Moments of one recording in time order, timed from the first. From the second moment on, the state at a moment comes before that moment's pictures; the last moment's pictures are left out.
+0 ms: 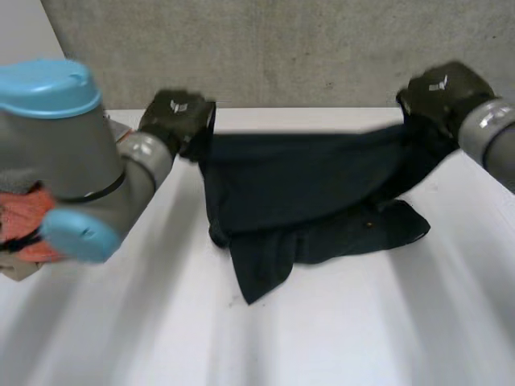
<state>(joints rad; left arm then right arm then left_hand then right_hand) 4.21 -2.09 -1.12 3.17 -1.54 3.48 1.83 -1.21 1.13 0.20 1.41 2.45 1.14 1.20 1.19 1.20 0.98 1.13 1.18 1.19 1.20 0.99</state>
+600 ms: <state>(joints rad) 4.19 -2.05 -1.19 3.74 -1.63 3.44 1.94 -1.09 1.18 -0.57 1.53 2.60 1.14 1.20 1.19 1.20 0.99 1.15 1.18 1.19 1.20 1.01</state>
